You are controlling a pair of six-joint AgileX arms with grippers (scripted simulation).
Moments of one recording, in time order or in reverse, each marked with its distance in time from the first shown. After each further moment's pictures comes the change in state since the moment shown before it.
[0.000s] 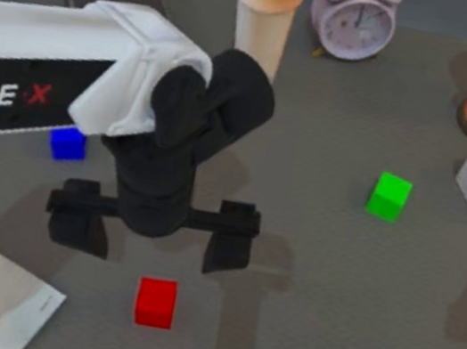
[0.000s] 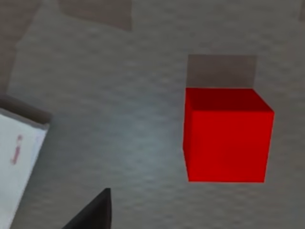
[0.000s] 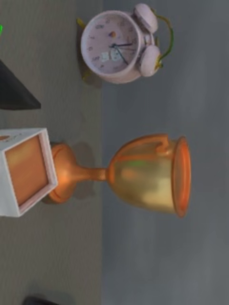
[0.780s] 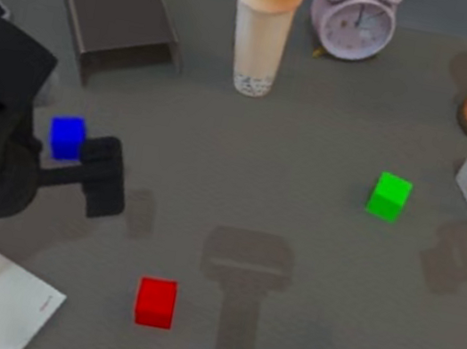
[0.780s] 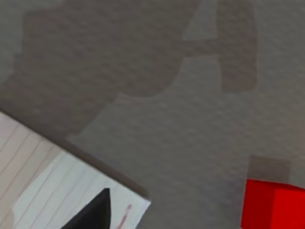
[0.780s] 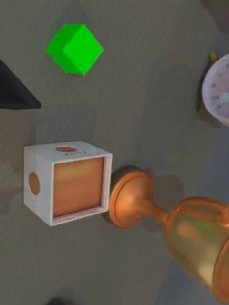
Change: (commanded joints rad) left arm 0.270 -0.571 -0.442 0.310 -0.013 0.092; right arm 0.109 0.689 0.635 -0.398 -0.001 -0.285
